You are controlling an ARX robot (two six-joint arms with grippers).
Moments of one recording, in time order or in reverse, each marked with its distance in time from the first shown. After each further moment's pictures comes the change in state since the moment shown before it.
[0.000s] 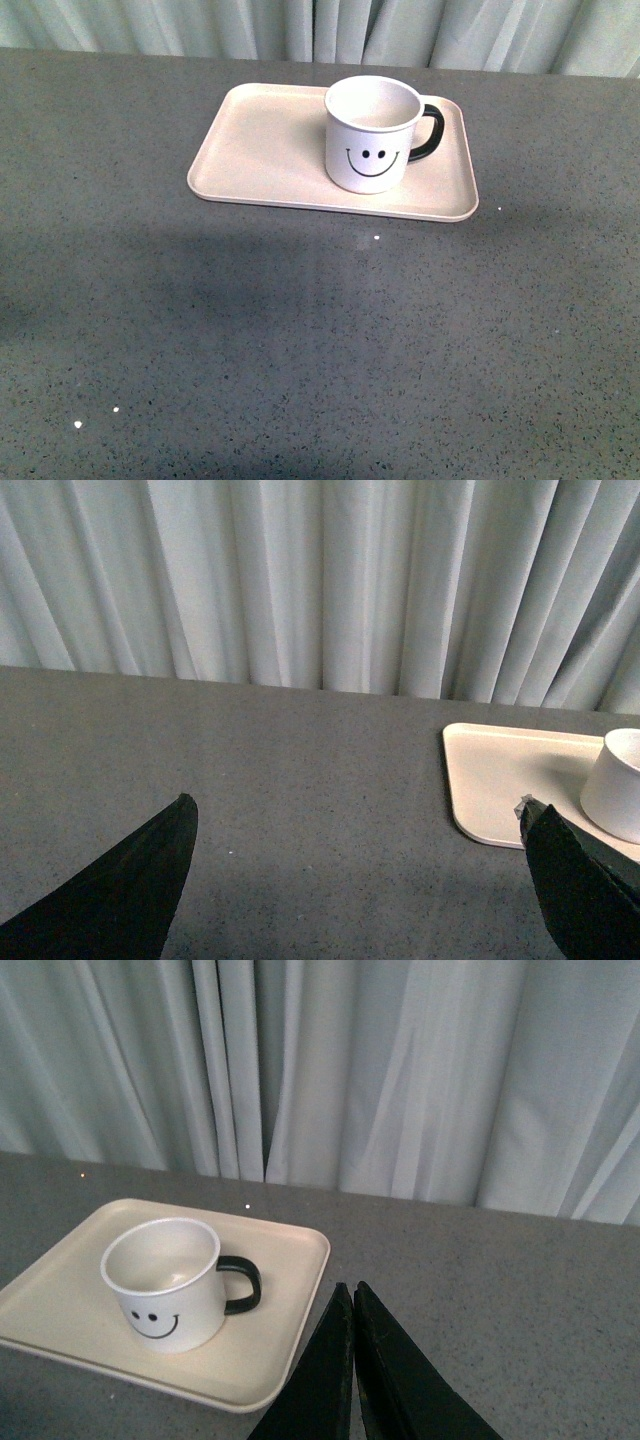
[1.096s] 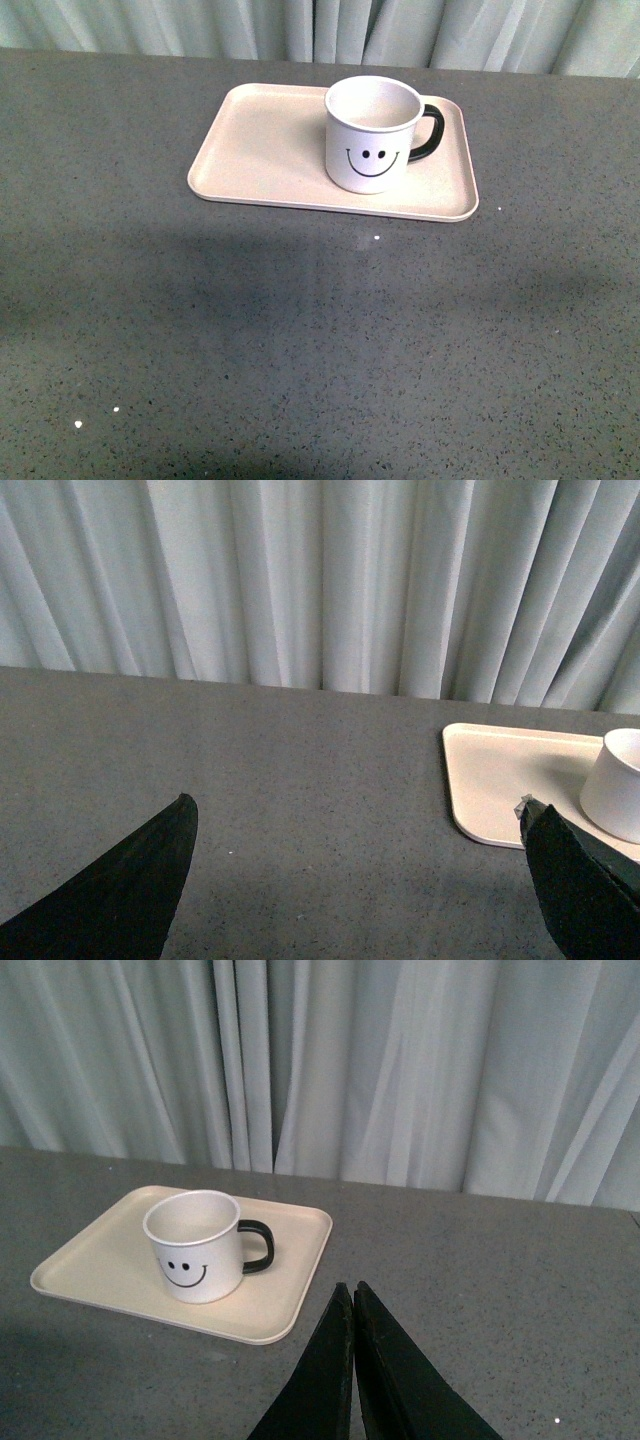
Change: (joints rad) left arm 0.000 0.000 0.000 0.000 0.000 0.000; right arm 0.000 -0.716 -0.183 -0.509 -0.002 0.000
